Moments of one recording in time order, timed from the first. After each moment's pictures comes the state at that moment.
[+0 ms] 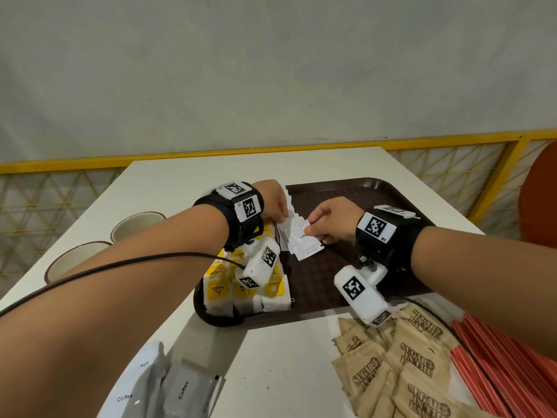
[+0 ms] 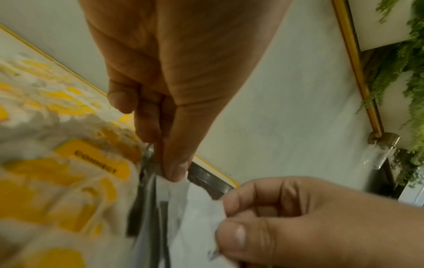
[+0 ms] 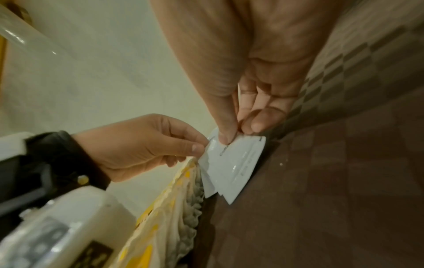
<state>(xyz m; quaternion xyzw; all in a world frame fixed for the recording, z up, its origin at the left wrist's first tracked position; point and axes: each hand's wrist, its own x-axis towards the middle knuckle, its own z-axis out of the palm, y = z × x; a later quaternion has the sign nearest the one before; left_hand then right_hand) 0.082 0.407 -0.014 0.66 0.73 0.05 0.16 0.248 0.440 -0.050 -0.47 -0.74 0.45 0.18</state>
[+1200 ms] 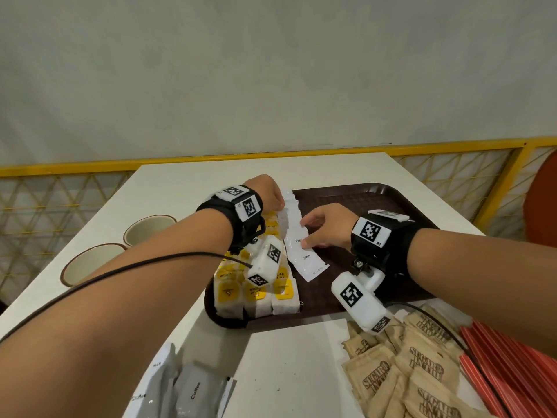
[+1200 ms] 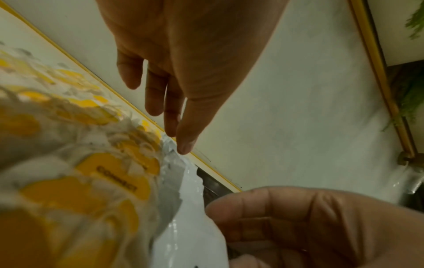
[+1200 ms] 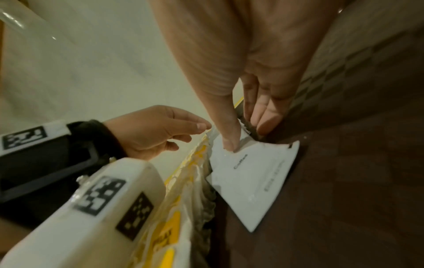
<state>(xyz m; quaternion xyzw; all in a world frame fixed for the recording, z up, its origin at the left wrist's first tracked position) 0.063 0.408 -0.014 0.59 0.78 0.16 0.13 0.233 0.434 -0.049 -0.44 -0.78 0.41 0.15</state>
